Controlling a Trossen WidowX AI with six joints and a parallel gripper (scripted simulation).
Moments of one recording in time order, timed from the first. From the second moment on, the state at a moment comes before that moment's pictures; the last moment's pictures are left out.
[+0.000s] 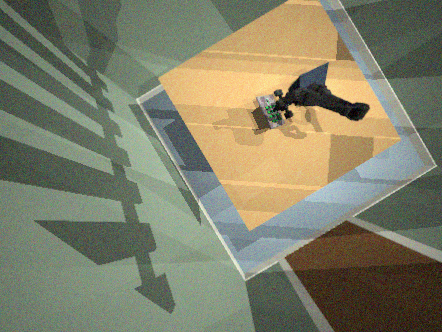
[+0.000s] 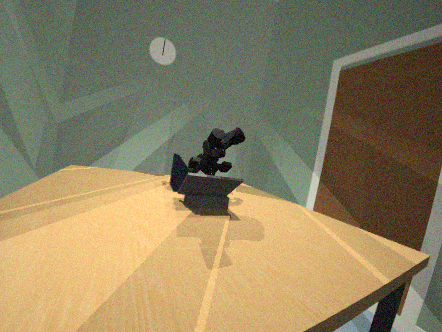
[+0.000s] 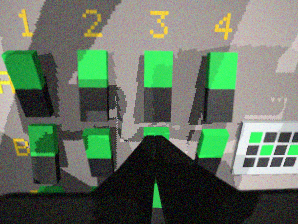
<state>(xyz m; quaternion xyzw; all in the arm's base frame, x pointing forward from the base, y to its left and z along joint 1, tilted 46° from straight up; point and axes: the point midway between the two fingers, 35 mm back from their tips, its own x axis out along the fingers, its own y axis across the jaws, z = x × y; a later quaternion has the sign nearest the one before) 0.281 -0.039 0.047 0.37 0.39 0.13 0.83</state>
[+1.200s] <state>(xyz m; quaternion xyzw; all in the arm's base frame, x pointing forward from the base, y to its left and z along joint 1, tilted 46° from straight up) 0.225 -0.028 0.105 0.37 0.38 0.13 0.84</state>
